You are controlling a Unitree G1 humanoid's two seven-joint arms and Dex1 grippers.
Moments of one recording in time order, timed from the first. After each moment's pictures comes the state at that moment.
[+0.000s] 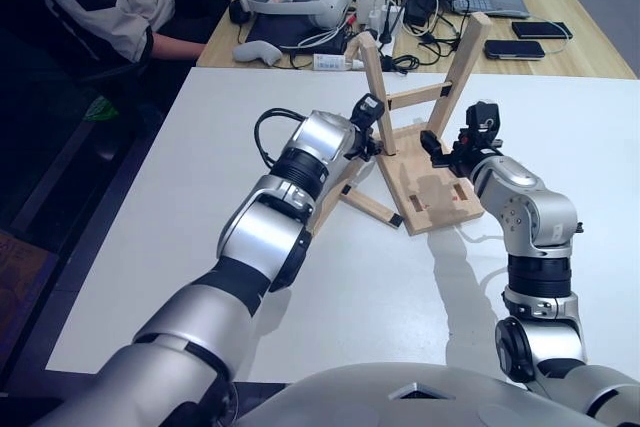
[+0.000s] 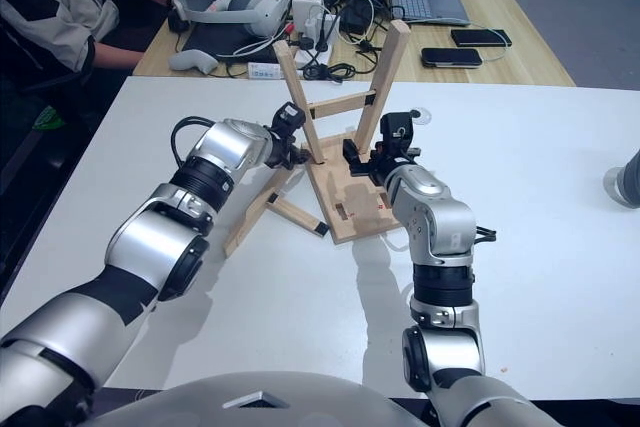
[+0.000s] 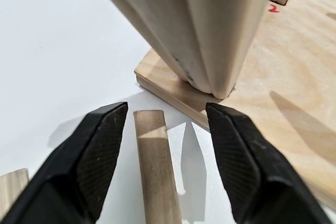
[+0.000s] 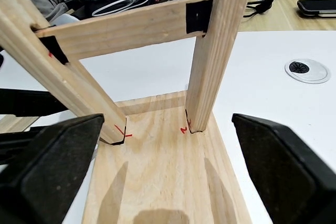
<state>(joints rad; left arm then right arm) -1.05 0.04 -0.26 0.99 0.01 0.69 -0.42 -0.40 -0.13 -0.08 -0.12 0.27 0.88 0.11</state>
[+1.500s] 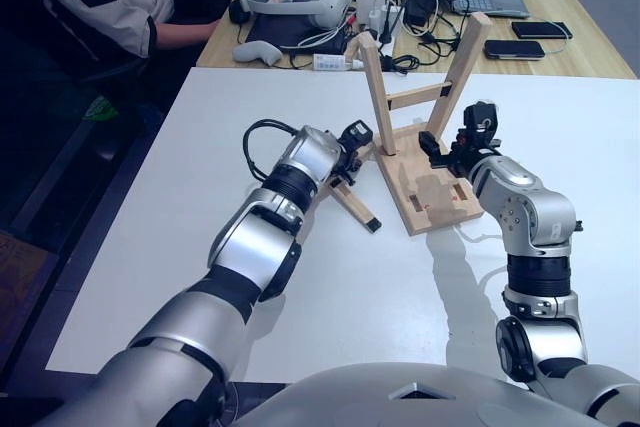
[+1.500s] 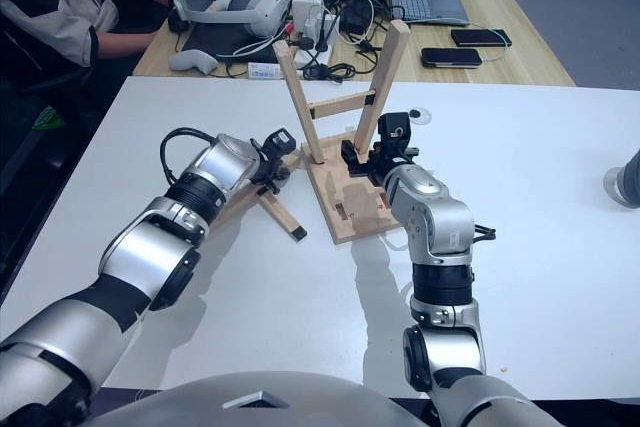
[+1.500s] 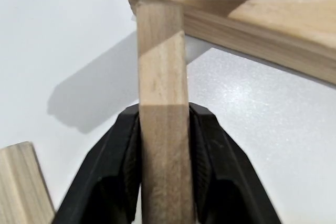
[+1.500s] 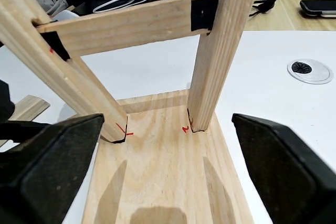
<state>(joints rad) -0.98 0.11 -0.32 1.01 0.18 0.57 -0.54 -0.40 -0.13 -0.06 -0.11 0.26 0.88 0.10</state>
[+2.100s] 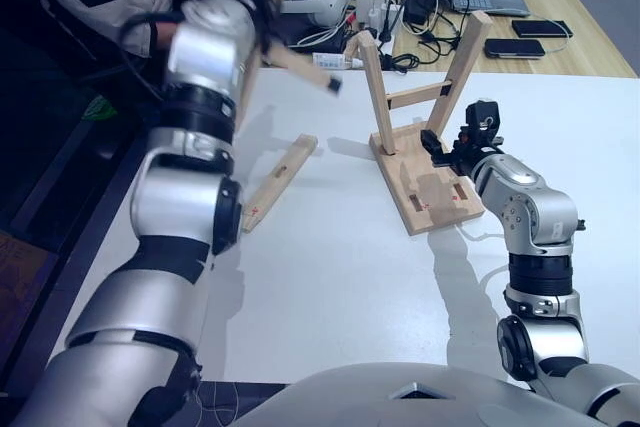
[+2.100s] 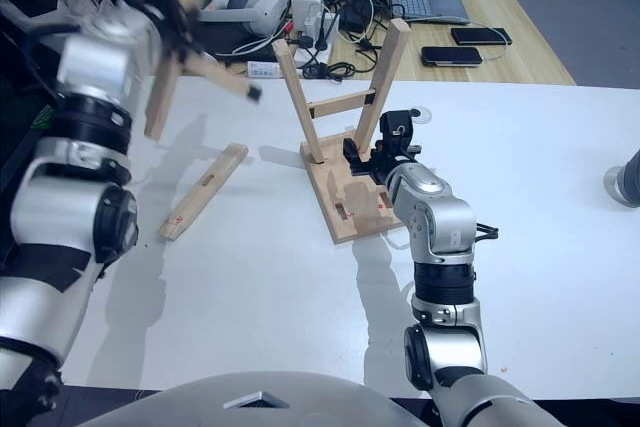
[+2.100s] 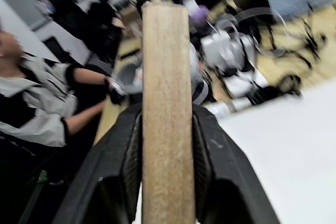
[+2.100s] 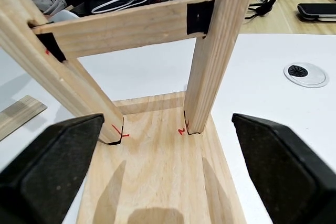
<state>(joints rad) -1.26 0.39 0.05 0.85 0.09 0.44 -0.19 -0.41 -0.14 -0.07 -0.11 0.25 0.88 0.13</state>
